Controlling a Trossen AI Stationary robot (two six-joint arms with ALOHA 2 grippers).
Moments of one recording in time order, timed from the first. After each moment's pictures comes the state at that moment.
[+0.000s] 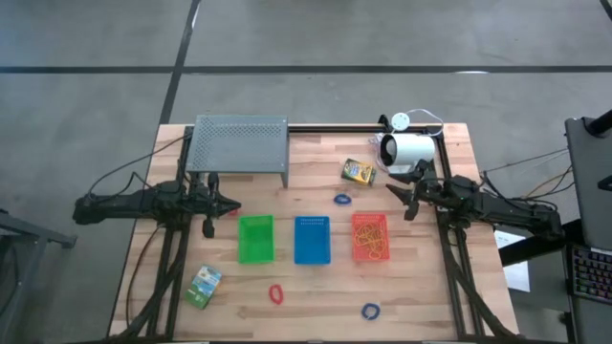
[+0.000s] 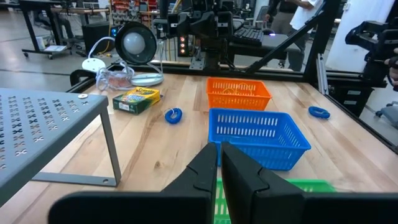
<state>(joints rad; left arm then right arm) 0.00 0.02 0.08 -0.22 -0.03 -0.05 -0.19 0.04 0.01 0.03 0.16 0.13</state>
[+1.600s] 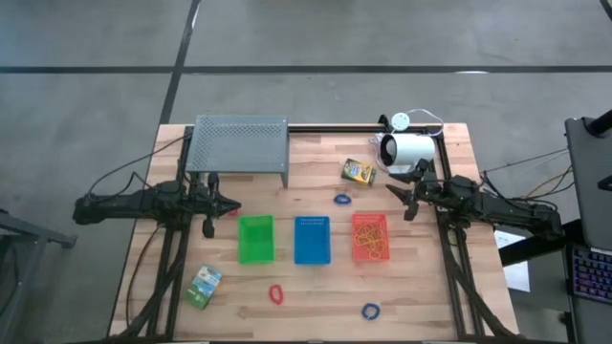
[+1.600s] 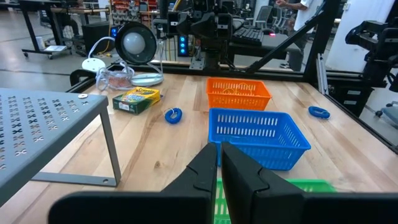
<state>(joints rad) 0.00 0.02 0.08 -0.22 -0.03 -0.05 -0.19 0.04 0.01 0.03 0.16 0.07</state>
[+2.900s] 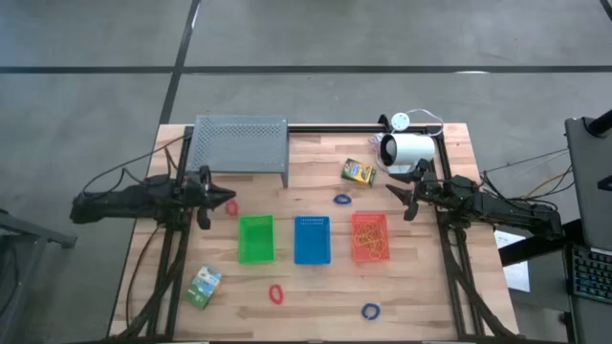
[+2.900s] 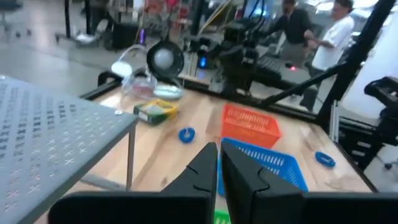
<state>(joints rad) 0.00 0.06 0.22 -0.28 -0.14 -0.23 -0.19 0.04 0.01 0.03 0.16 0.07</state>
